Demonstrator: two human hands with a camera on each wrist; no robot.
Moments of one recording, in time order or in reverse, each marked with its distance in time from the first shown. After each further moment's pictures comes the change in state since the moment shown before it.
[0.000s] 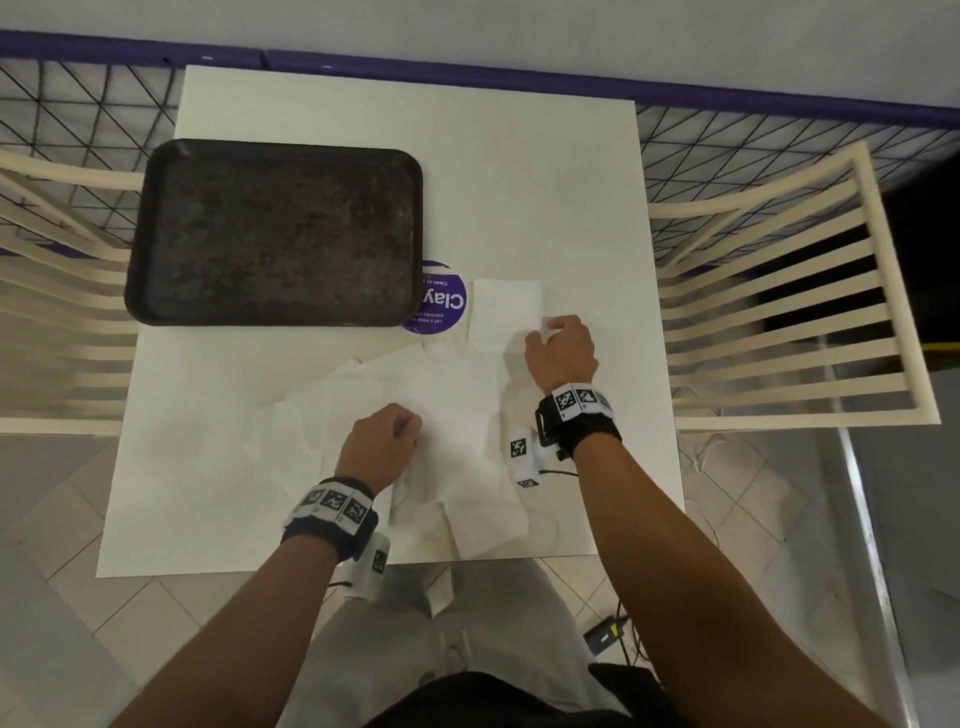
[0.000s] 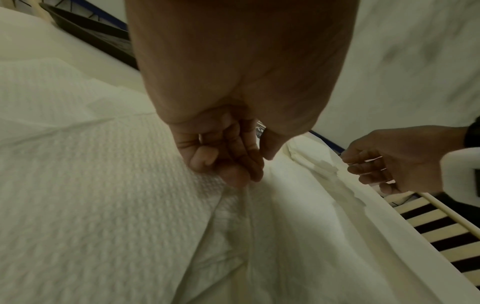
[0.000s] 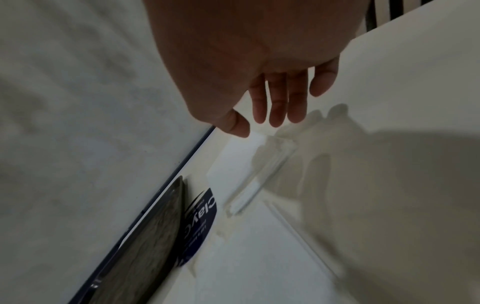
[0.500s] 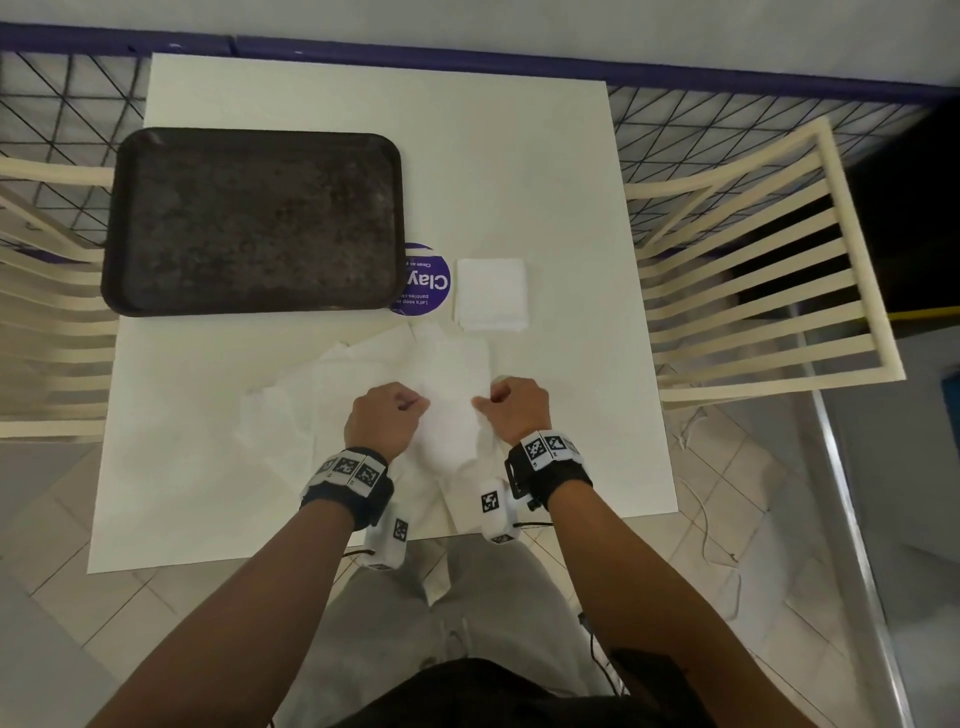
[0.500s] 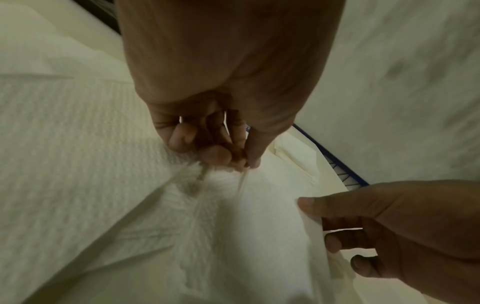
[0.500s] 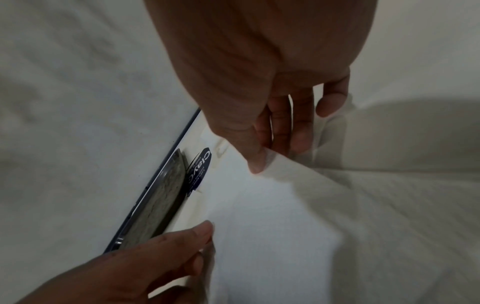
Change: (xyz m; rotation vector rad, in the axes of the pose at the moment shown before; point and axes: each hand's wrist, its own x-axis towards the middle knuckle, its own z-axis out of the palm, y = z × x) left_hand 0.001 0.019 0.012 0.018 0.062 -0.050; right_hand -0.082 0.048 0.036 -0.094 -0.271 -0.005
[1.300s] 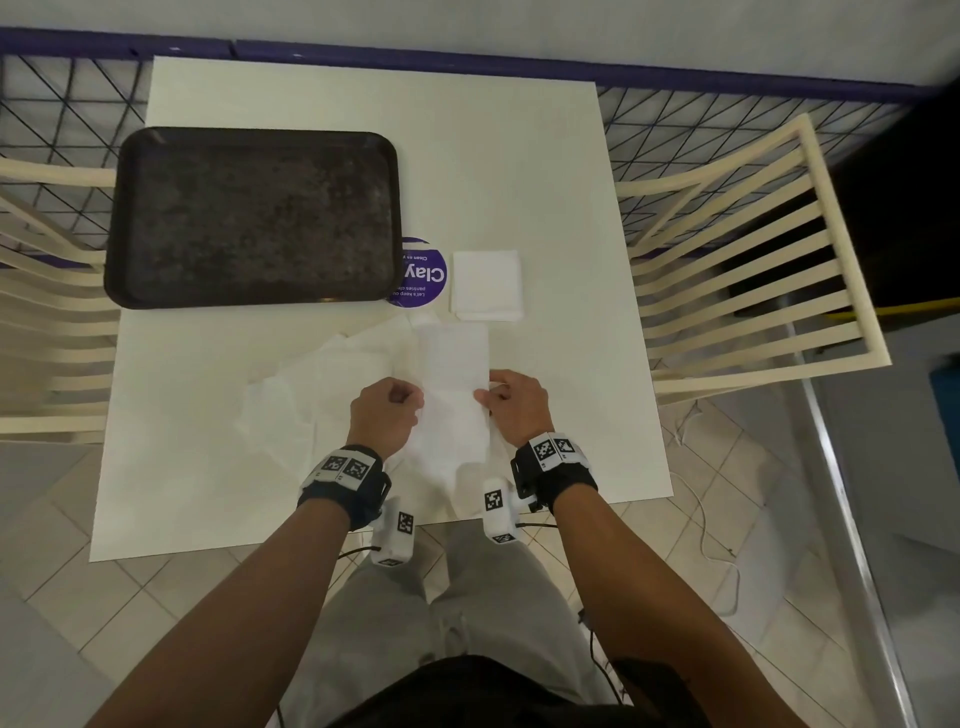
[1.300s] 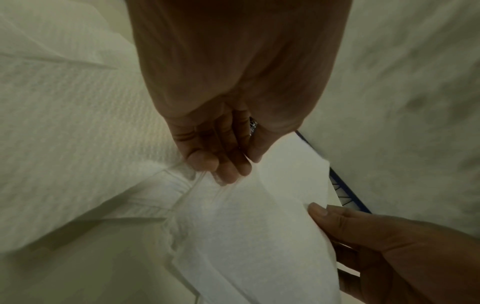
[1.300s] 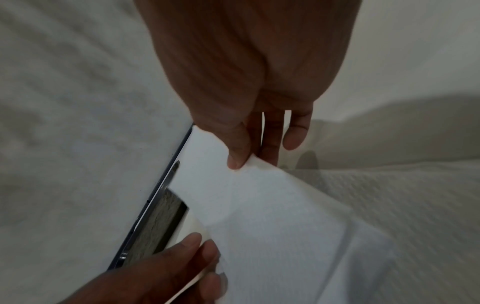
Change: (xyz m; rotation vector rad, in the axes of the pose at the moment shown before) left_hand -0.020 0.000 0.001 -0.303 -0.024 -0.037; right_hand -0.023 0.013 -0.001 0.320 -0.004 -0.086
